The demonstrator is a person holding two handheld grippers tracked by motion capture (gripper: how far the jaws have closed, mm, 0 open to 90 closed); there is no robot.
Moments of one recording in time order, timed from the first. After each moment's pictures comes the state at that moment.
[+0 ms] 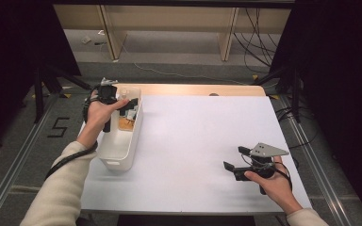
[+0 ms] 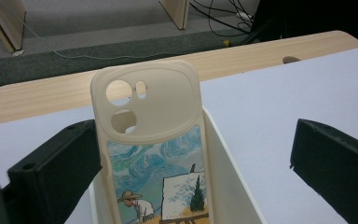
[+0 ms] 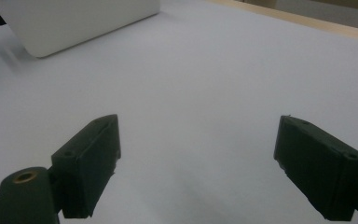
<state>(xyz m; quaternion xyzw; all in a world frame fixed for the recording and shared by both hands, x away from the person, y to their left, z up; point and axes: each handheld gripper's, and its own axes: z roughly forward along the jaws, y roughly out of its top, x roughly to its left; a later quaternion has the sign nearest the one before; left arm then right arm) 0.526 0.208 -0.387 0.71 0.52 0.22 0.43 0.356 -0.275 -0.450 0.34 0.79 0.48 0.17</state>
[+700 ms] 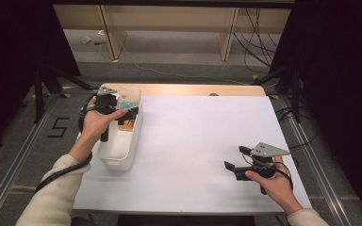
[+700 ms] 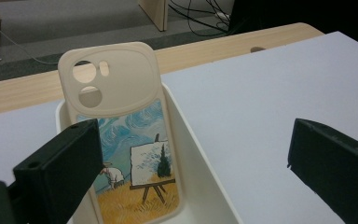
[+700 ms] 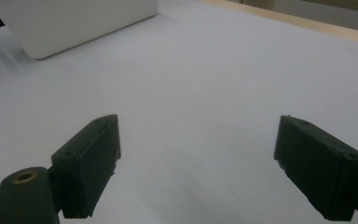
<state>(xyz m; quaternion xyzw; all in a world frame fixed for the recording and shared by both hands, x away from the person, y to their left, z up) 0.487 0.204 -0.385 0.72 0.49 0.21 0.44 0.356 -0.277 -0.448 0.35 0.79 0.48 0.18</state>
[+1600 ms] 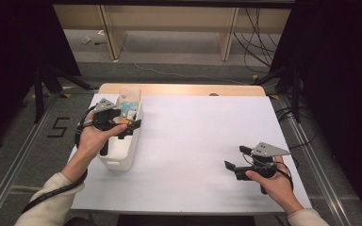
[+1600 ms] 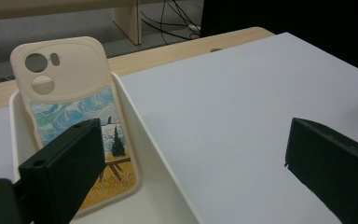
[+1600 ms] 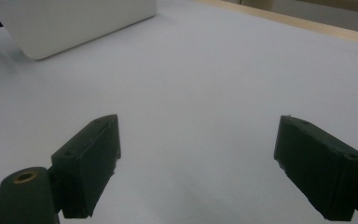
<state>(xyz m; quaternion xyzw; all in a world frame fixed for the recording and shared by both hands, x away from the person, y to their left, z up) 0.438 0.197 -0.388 0.73 0.44 0.20 0.49 0.356 -0.277 -0.448 0.35 0.79 0.48 0.18</state>
